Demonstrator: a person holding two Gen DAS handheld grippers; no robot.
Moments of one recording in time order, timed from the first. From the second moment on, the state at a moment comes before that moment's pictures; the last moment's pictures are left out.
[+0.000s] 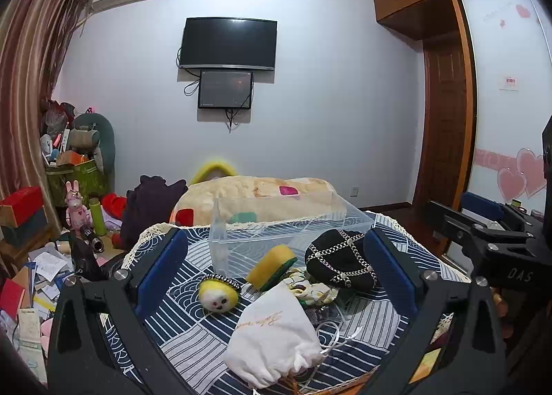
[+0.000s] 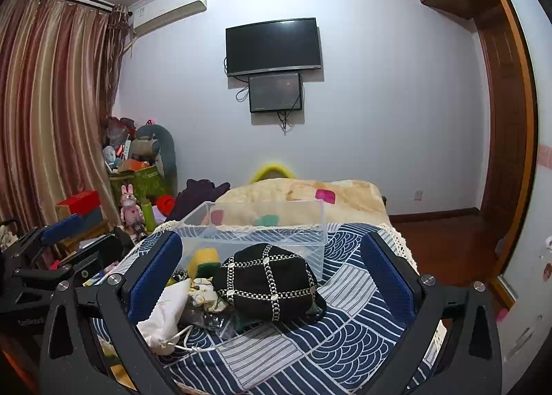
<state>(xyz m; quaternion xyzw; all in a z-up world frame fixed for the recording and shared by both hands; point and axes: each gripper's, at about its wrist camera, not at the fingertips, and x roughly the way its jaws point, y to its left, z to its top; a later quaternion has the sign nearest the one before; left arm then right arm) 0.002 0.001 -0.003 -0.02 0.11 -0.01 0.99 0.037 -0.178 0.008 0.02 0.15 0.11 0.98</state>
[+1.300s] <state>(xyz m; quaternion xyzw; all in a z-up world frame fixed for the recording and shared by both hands) -0.001 0.002 -0.002 -0.03 0.11 -0.01 0.99 0.035 -0.175 0.006 0.02 0.15 0.12 0.98</state>
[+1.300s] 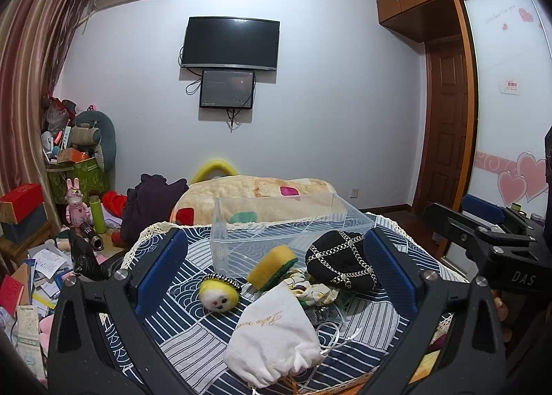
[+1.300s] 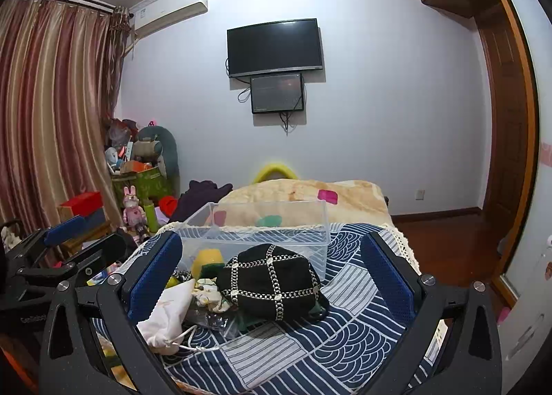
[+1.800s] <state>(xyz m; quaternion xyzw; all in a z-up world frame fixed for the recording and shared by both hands) 0.000 0.000 -0.002 -0.03 0.11 -0.01 0.99 0.033 -0.174 0.008 0.03 0.15 0.12 0.98</state>
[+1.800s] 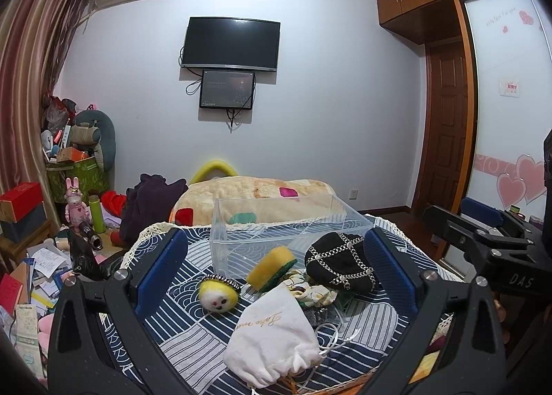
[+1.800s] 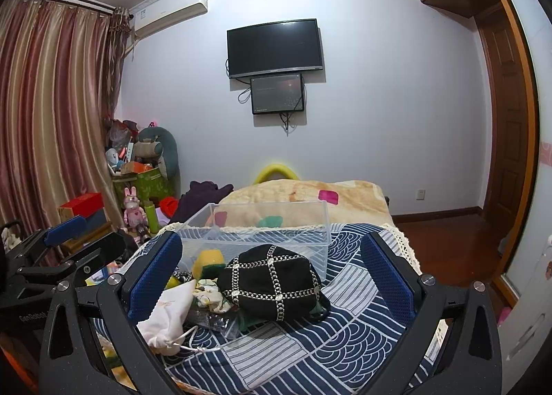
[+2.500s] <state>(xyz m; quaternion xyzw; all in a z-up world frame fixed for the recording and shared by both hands) 0.033 0.027 -0.023 -0.06 0.17 0.00 0.98 0.060 -0.178 -0.018 0.03 0.20 0.13 0.97</state>
